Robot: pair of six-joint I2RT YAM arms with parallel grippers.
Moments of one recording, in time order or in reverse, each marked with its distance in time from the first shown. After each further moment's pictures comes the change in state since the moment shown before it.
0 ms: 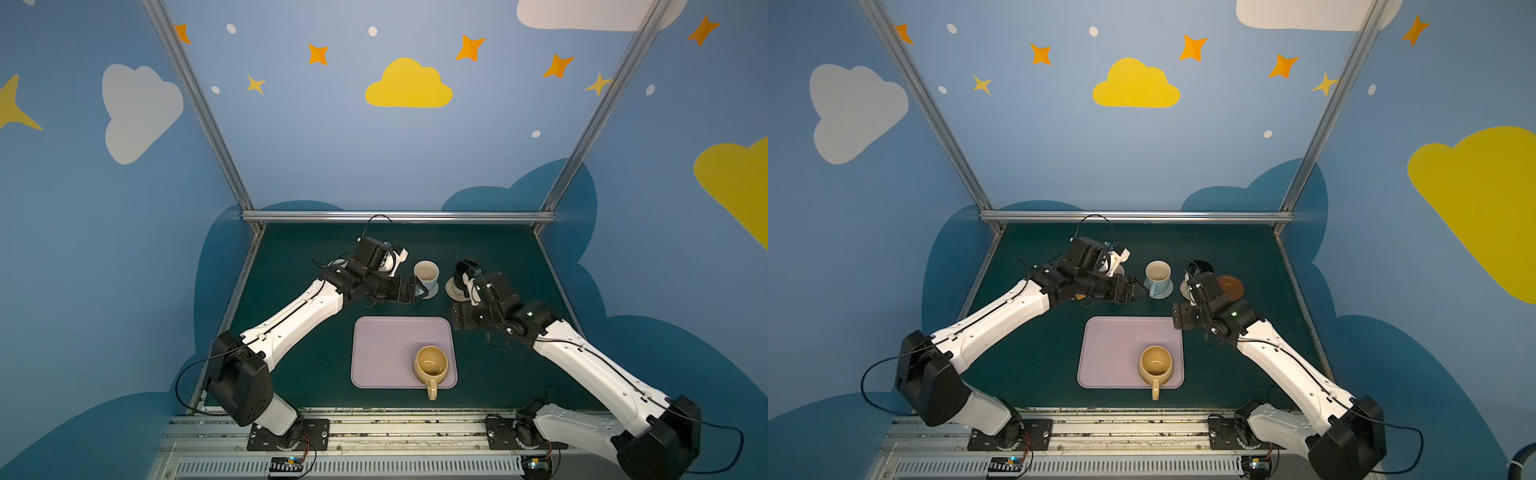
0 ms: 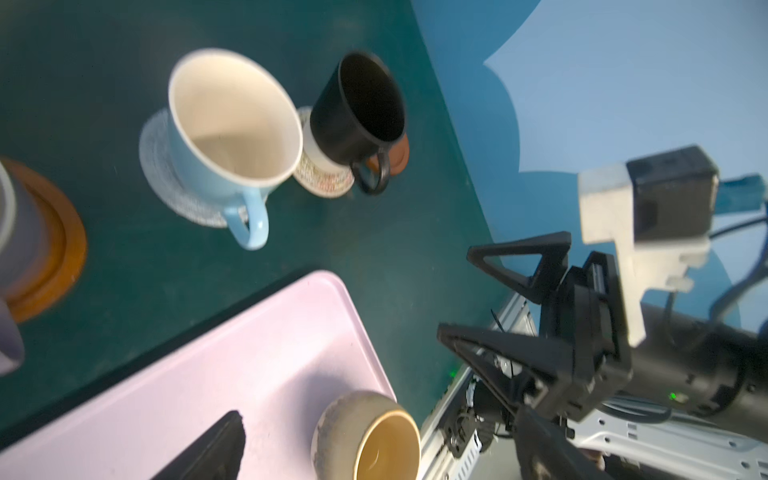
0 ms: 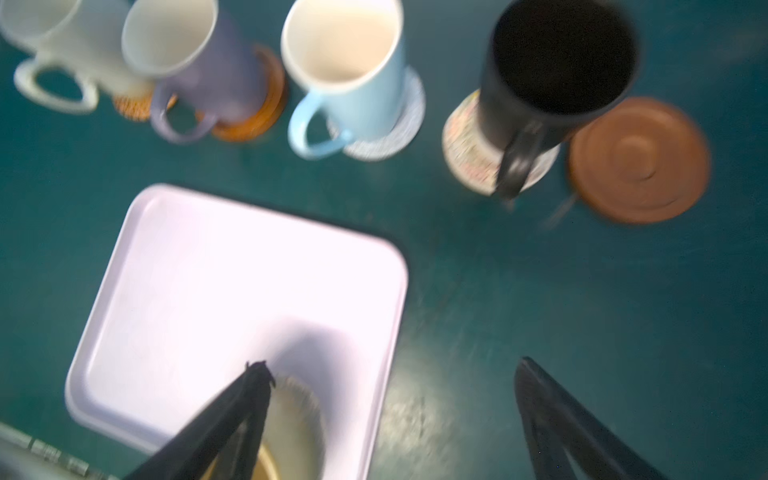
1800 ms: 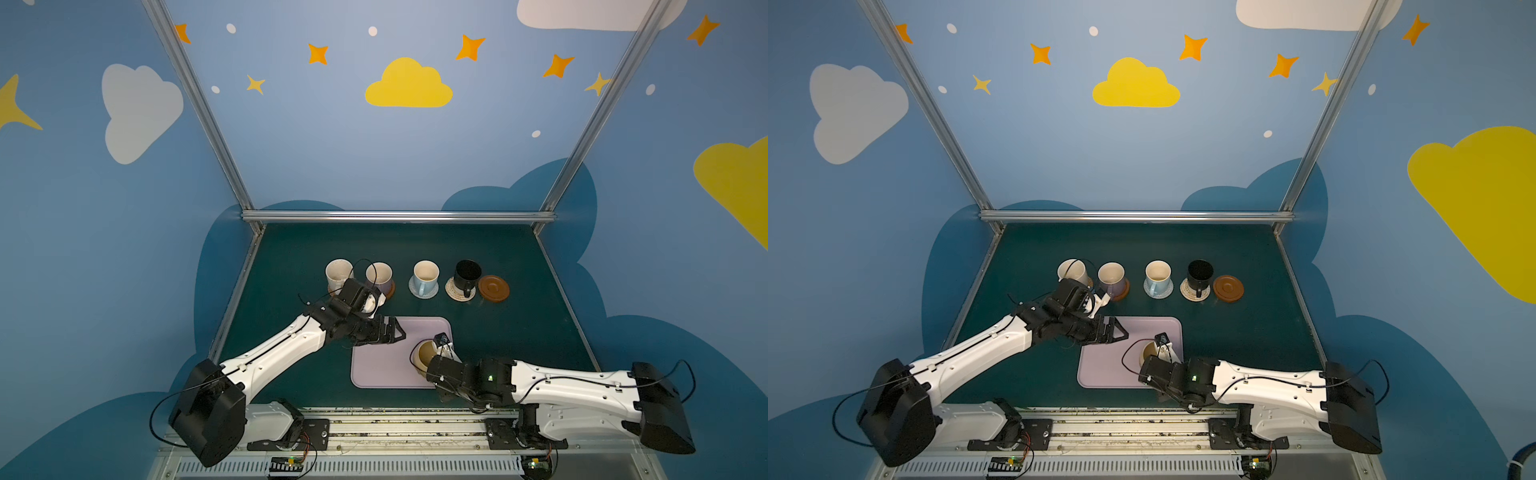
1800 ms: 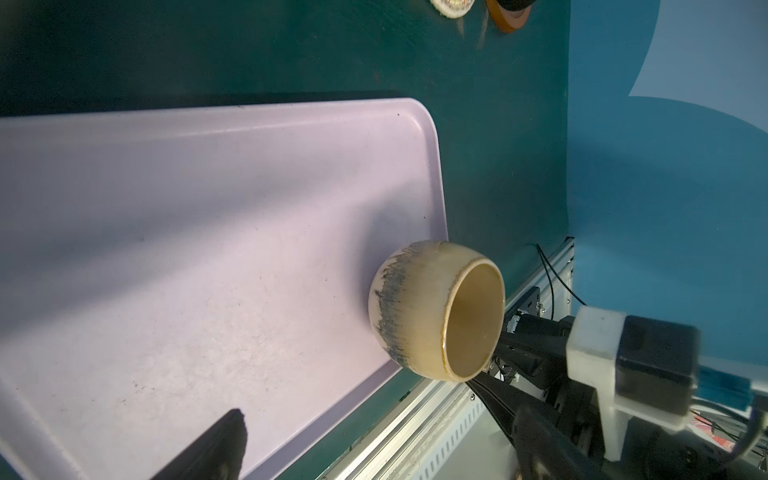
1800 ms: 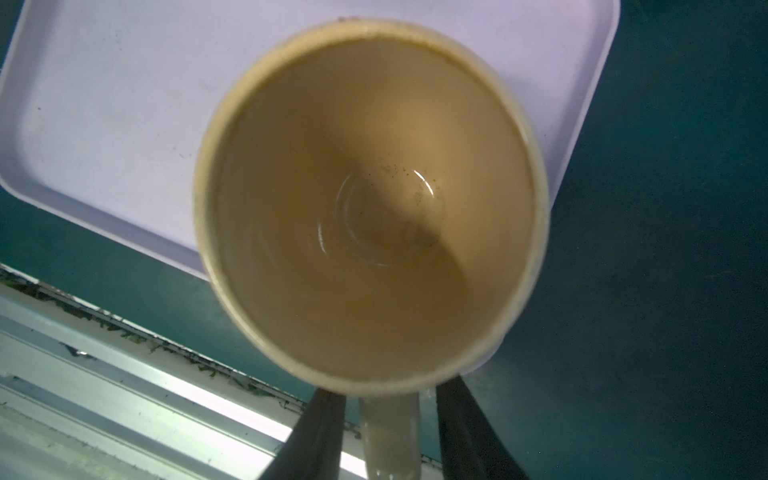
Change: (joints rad) left arm -0.011 -0.229 -0.427 0.010 -0.006 -0.116; right arm 0.668 0.046 -0.246 0.008 0.237 0.511
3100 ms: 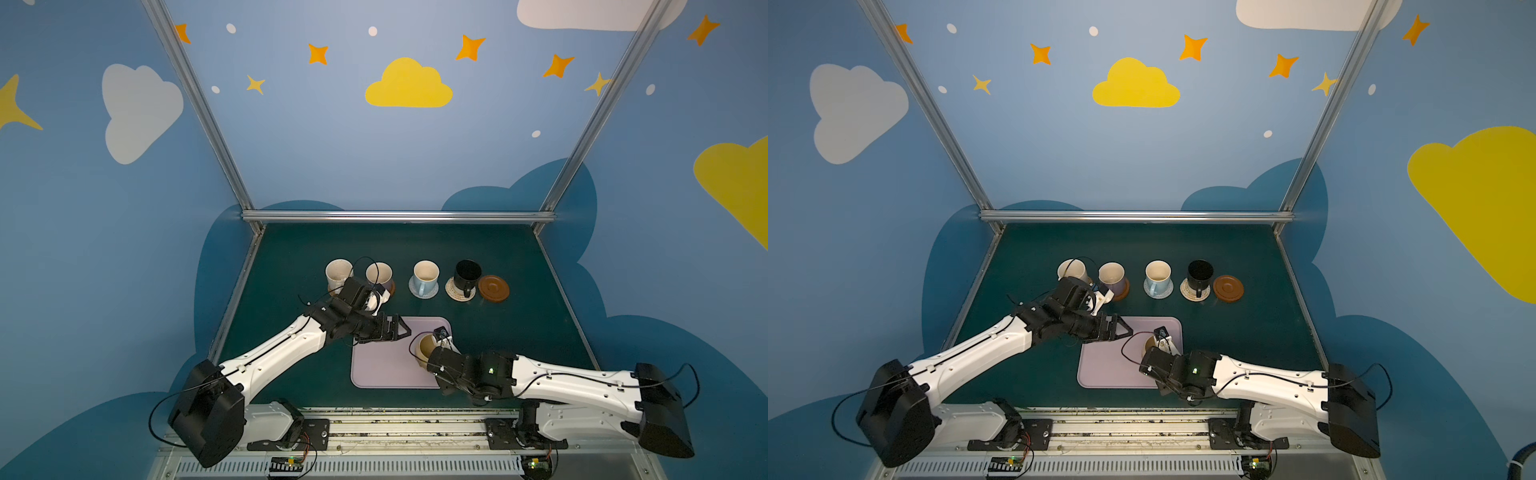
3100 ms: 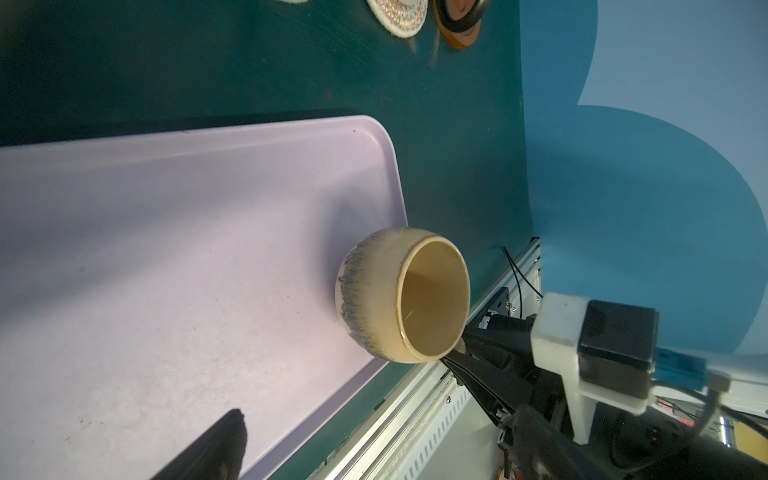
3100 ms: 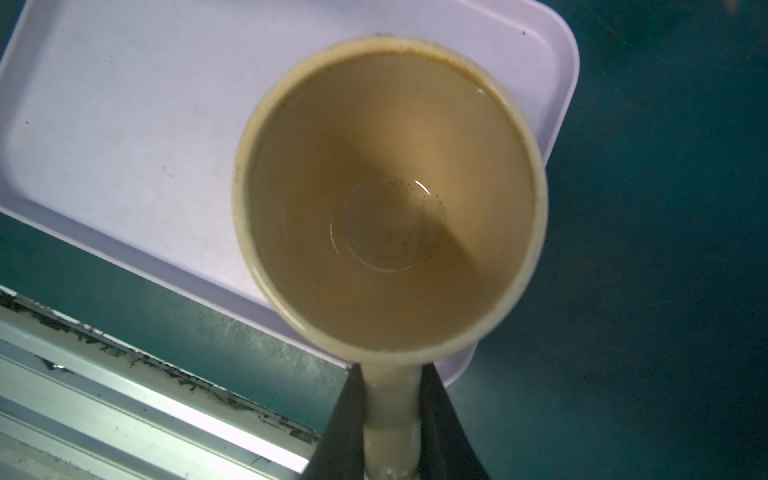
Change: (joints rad) left arm -0.009 0.002 0.014 0.071 0.047 -0.026; right arm -0.060 0.002 0.043 -0.029 0.016 -0.109
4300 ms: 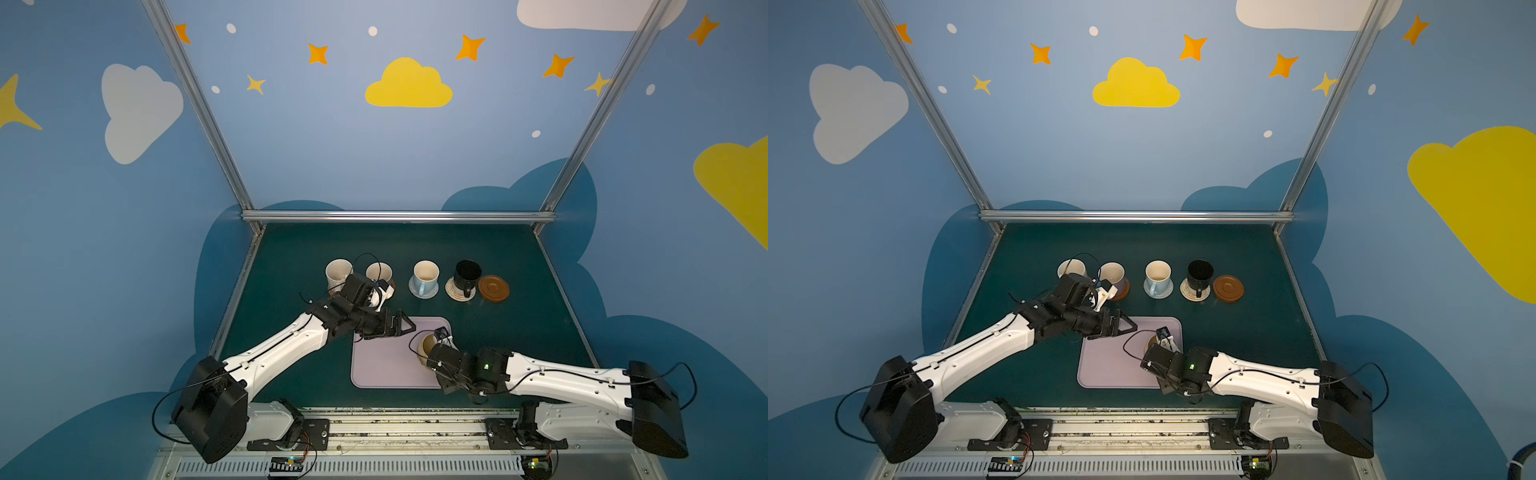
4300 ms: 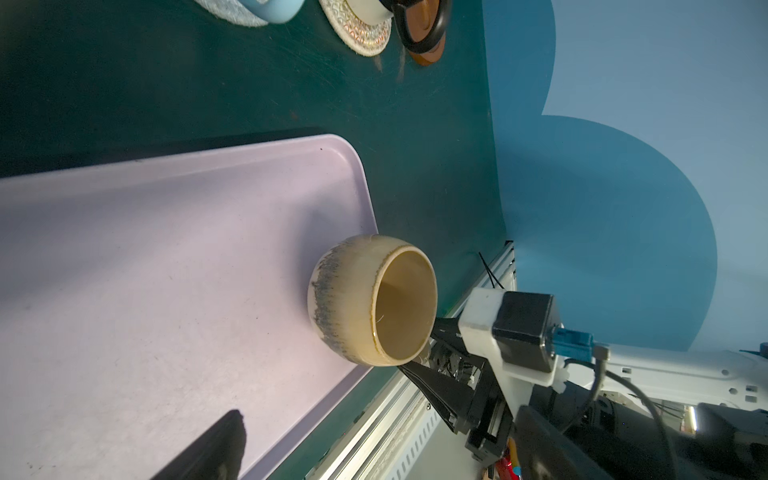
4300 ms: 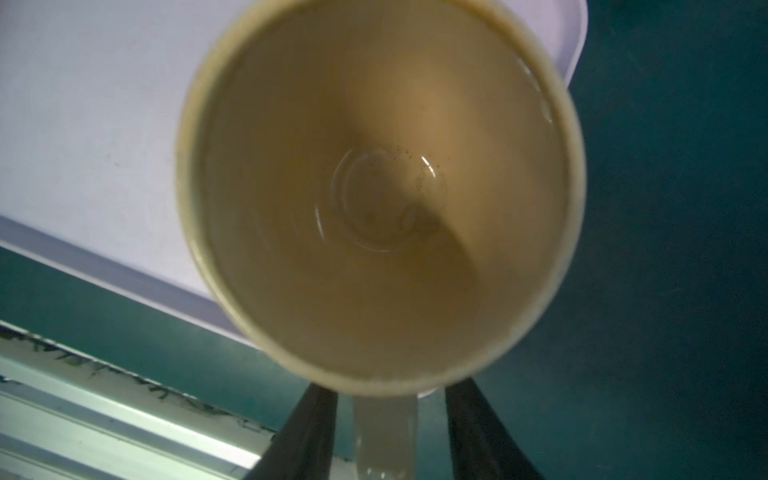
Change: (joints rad) left arm -0.002 0.023 0.016 0.059 0.040 -0.022; right arm -0.035 0.050 -0.022 0.008 -0.041 -0.005
